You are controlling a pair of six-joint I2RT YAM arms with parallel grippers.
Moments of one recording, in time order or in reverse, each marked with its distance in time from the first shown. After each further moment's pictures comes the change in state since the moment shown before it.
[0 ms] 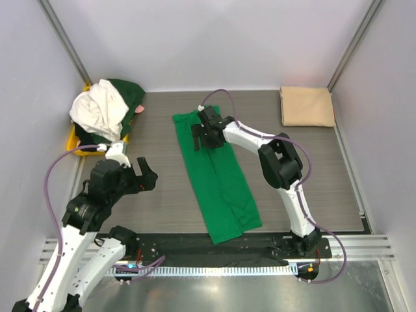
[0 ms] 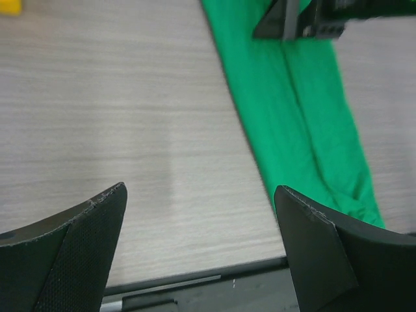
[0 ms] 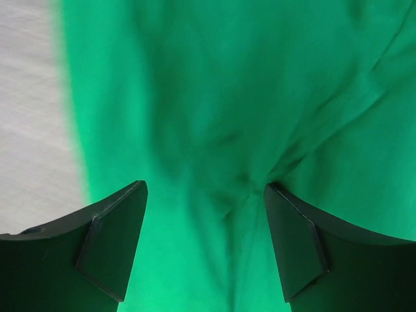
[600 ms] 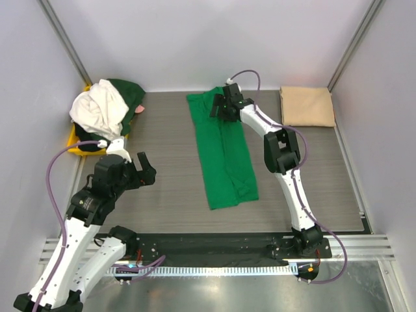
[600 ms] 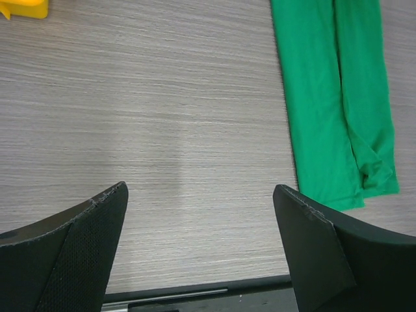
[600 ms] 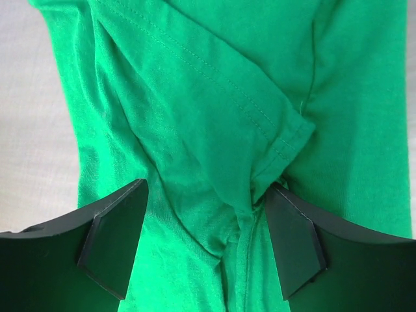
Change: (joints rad) left arm 0.014 0.028 -0.001 0.043 -0.061 0.000; right arm -0.253 0.304 0.414 0.074 -0.028 0.100
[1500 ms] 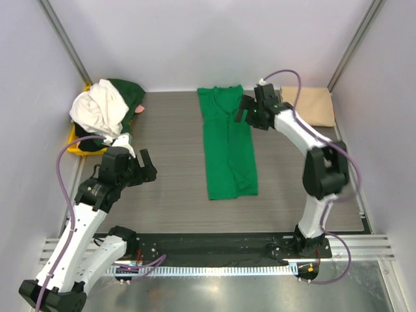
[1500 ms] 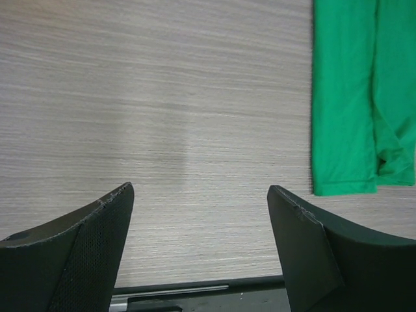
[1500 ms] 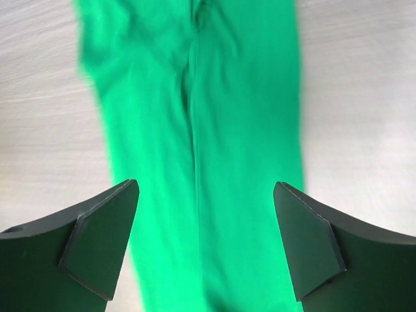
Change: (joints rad) left arm 0.051 0.090 0.000 0.008 0.036 -0.002; right arm -0.102 -0.515 -0.524 -0.051 -0.010 -0.006
